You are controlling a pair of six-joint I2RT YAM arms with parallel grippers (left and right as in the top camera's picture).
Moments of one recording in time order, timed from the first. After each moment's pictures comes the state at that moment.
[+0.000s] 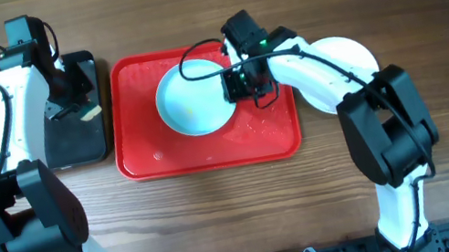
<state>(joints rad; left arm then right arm) 0.13 1.92 1.58 -1.01 0.01 -0.32 0.47 2.09 1.50 -0.69 -0.26 0.38</state>
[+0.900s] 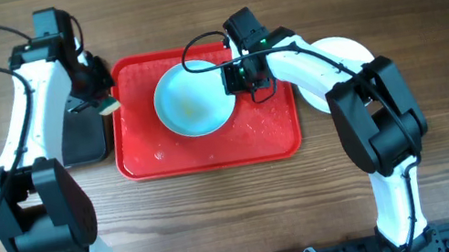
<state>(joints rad) 0.02 1.92 1.58 -1.01 0.02 -0.33 0.45 2.17 1.51 -0.58 -0.27 0.43</state>
